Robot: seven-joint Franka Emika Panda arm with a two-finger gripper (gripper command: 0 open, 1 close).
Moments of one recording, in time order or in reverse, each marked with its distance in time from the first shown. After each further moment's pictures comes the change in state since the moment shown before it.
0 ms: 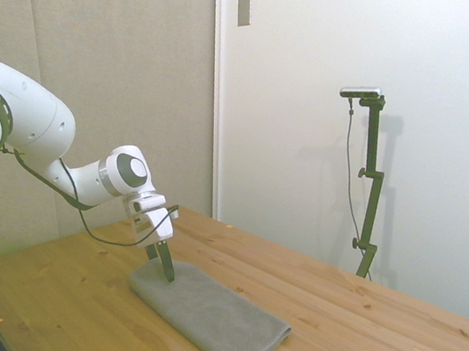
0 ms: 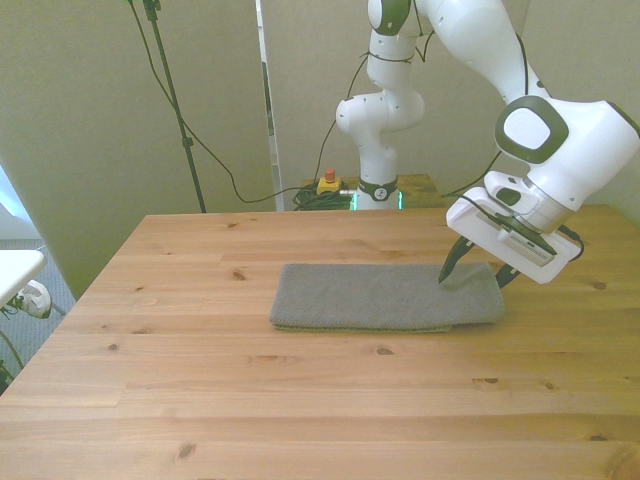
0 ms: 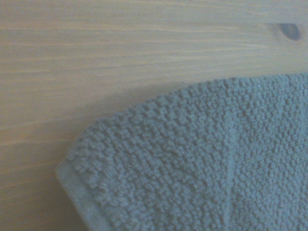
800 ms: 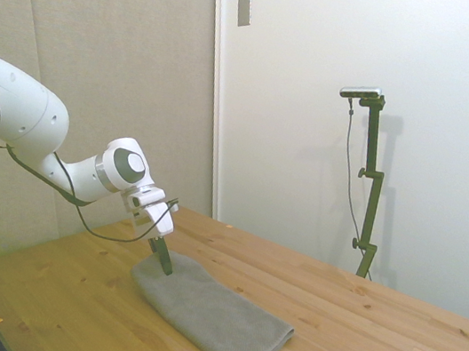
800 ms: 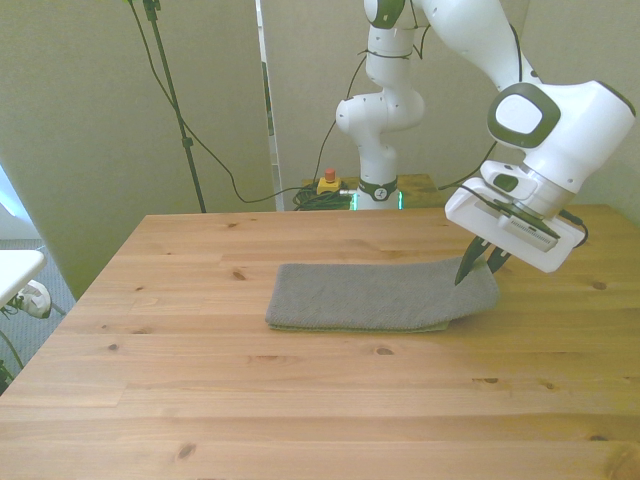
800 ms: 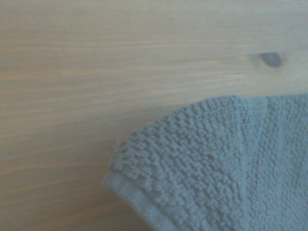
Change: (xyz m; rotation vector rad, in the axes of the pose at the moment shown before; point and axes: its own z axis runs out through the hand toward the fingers) arm 0.019 0.021 -0.031 0.112 -0.010 0.030
